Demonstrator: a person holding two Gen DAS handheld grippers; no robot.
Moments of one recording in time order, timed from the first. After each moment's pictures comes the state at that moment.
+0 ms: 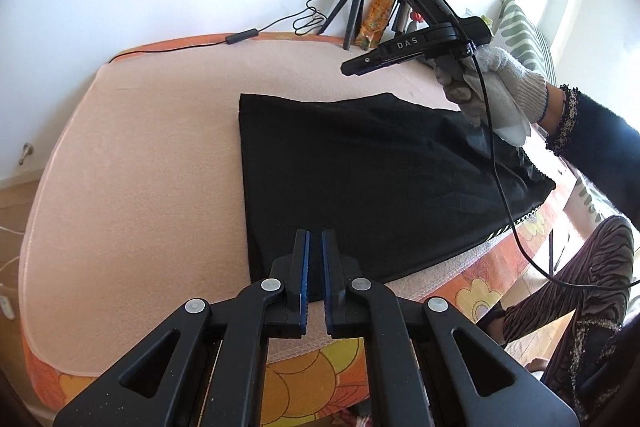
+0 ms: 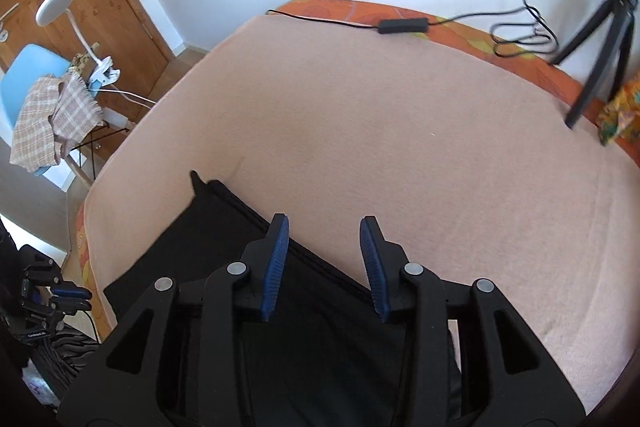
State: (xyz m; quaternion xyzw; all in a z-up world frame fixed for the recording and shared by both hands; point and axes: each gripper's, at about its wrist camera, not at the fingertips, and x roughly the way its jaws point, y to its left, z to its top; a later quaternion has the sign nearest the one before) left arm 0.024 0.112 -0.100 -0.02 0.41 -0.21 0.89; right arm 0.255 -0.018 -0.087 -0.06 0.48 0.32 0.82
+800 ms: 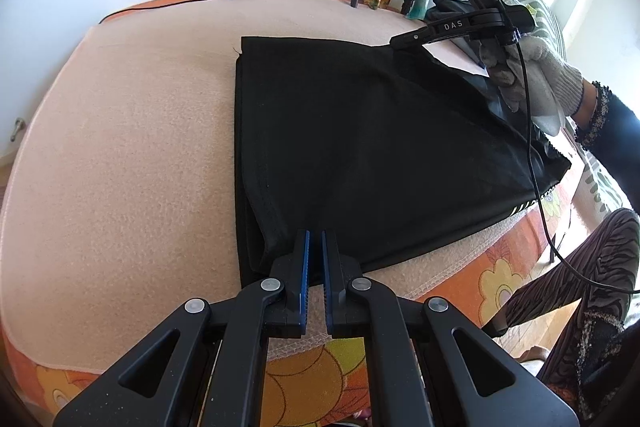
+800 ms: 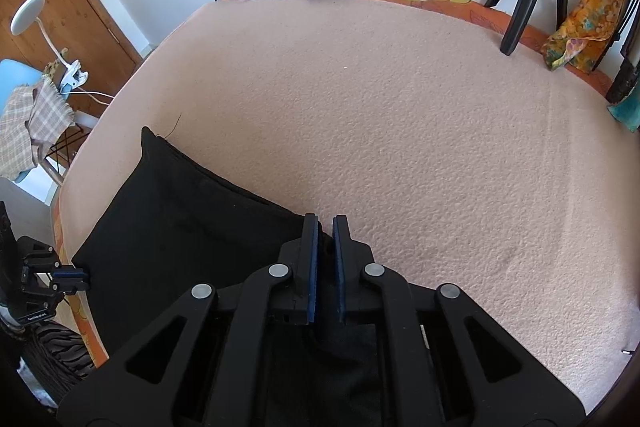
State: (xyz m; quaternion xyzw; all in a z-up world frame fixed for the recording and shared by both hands) left arm 0.030 0.115 -0.130 -0.02 0.46 -0.20 0.86; right arm 0.250 -0.070 -0.111 -0.06 0.50 0.27 0.82
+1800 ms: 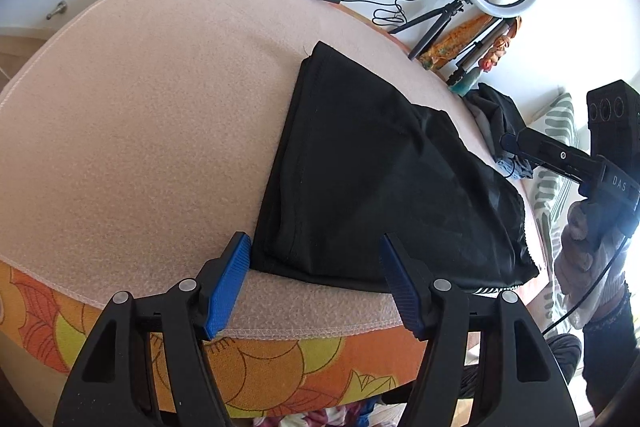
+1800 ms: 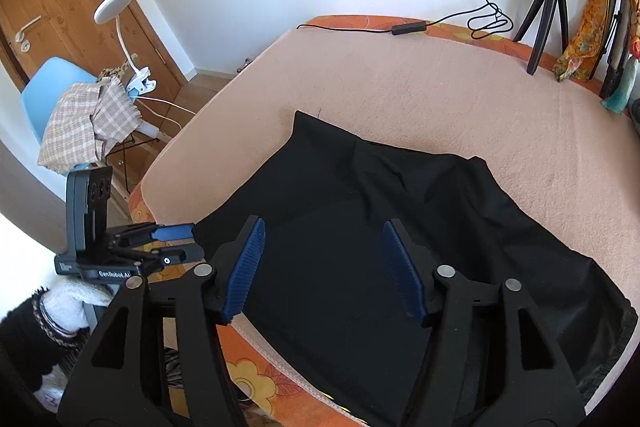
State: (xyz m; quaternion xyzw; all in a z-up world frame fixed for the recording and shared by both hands) left arm 0.029 0.143 -0.138 -0.23 0.46 -0.14 0.85; right arm 0.121 -0.034 -0.051 -0.01 0.45 0.31 0.84
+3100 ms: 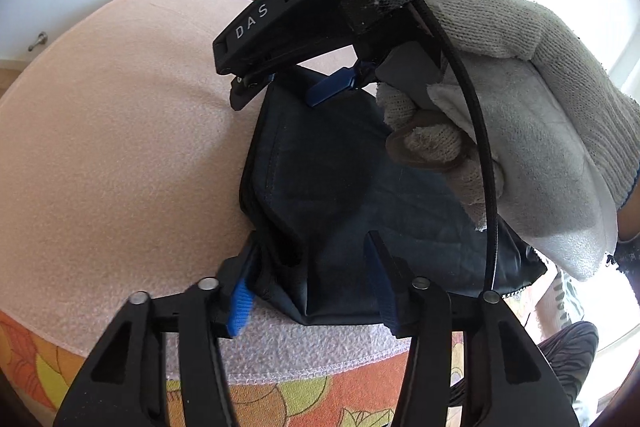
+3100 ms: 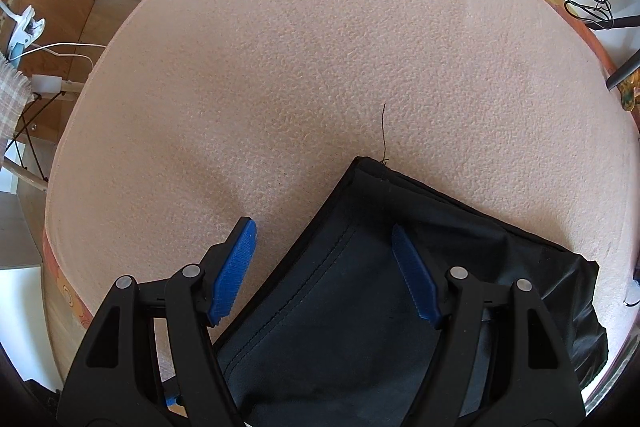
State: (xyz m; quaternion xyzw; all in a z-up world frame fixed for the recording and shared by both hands) left arm 0.035 0.116 -0.133 -0.20 0.43 -0.17 0.86; right arm 0.238 0.182 -0.138 -0.14 0.62 0.17 0.75
